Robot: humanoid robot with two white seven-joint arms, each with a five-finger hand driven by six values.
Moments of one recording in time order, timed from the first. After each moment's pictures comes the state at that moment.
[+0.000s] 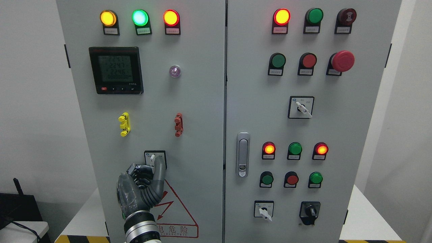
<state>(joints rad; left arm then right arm) -0.50 -0.10 -0.23 -1.74 -0.18 0.49 0.68 0.06 0.12 0.06 -0.14 0.00 0.05 0.14</state>
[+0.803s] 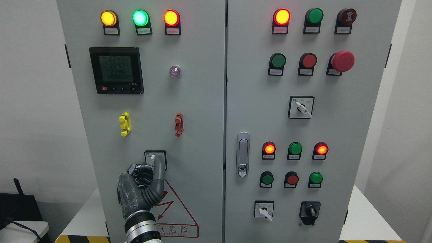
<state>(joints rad) -0.50 -0.10 -0.24 -1.74 -0.18 0.49 0.68 0.06 0.12 0.06 -0.14 0.00 0.05 0.14</state>
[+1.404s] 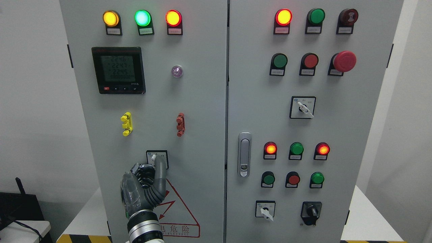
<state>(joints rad) -0.50 -0.10 -0.25 -1.74 -0.18 0.49 0.67 0.06 0.12 0.06 -0.14 0.00 0.05 0.14</state>
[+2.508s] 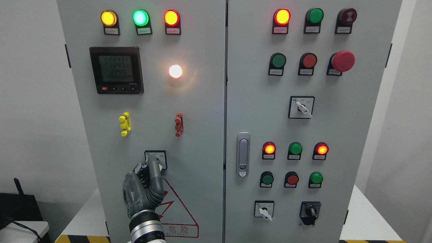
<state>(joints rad) -0.50 -0.10 -0.26 -1.73 -0.17 0.49 0.67 0.06 0.12 0.06 -0.14 0.00 0.05 0.14</state>
